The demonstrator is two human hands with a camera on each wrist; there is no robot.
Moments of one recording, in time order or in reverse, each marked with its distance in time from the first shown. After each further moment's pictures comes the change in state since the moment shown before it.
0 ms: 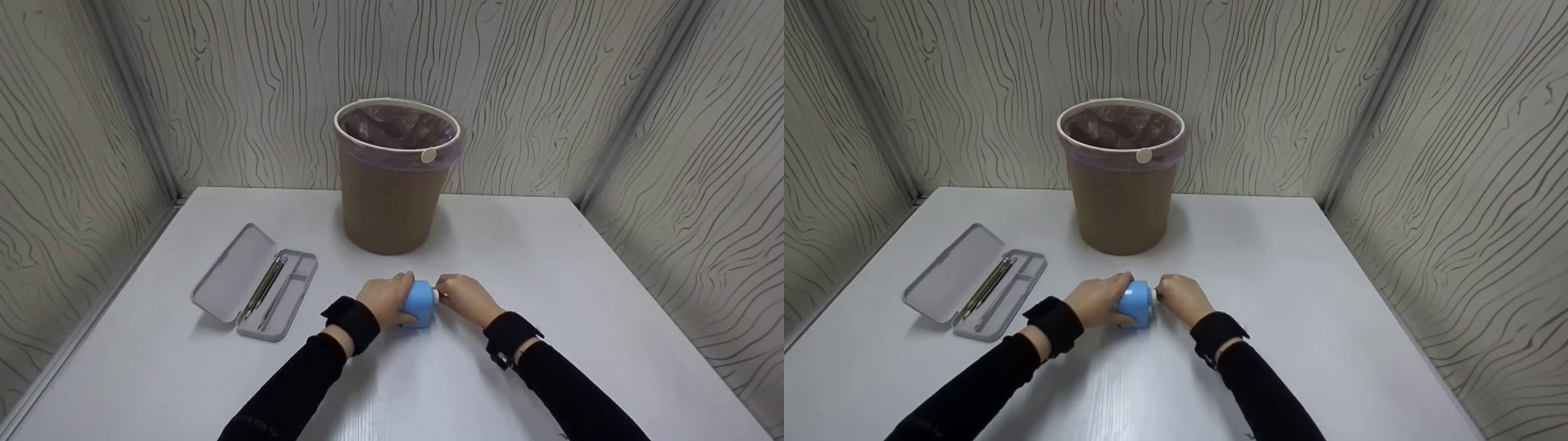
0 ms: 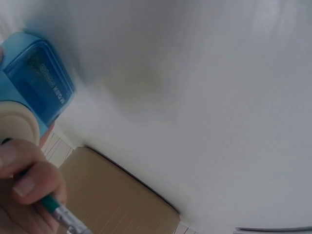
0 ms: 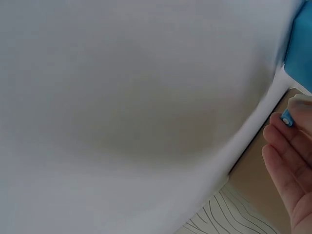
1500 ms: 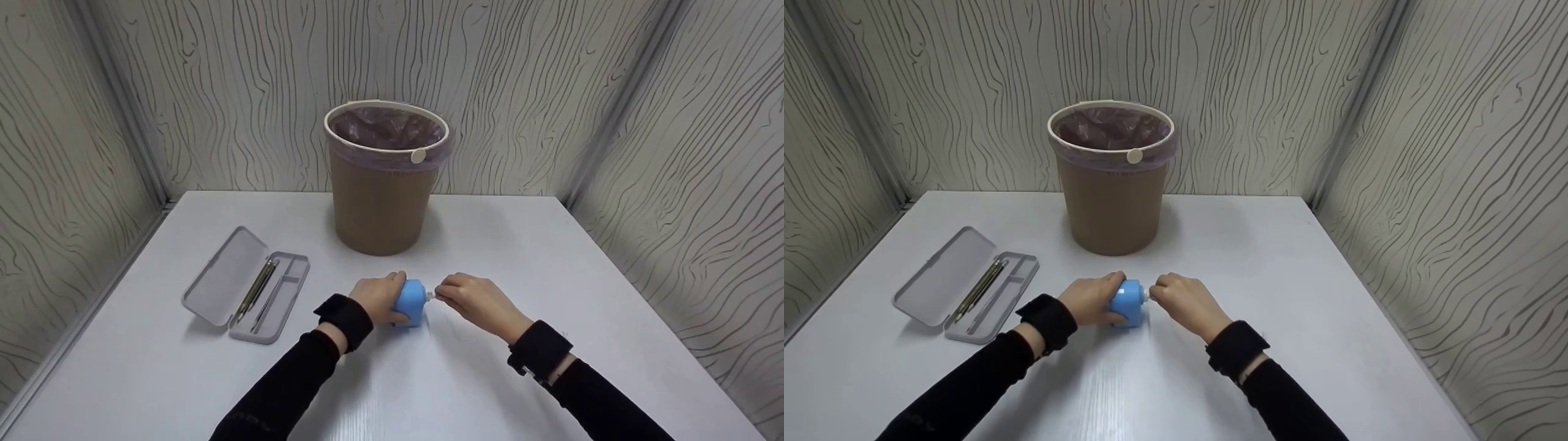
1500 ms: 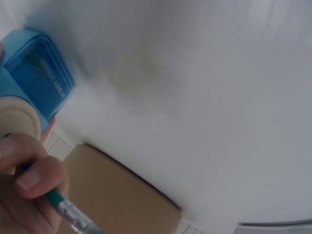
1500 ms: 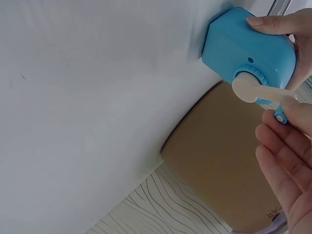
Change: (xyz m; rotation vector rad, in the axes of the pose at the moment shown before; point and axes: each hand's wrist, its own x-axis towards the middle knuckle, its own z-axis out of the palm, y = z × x) left_hand 0.003 0.002 -0.005 0.001 -0.069 -0.027; right_hand -0.035 -0.024 -0.061 -0.098 0.159 -0.191
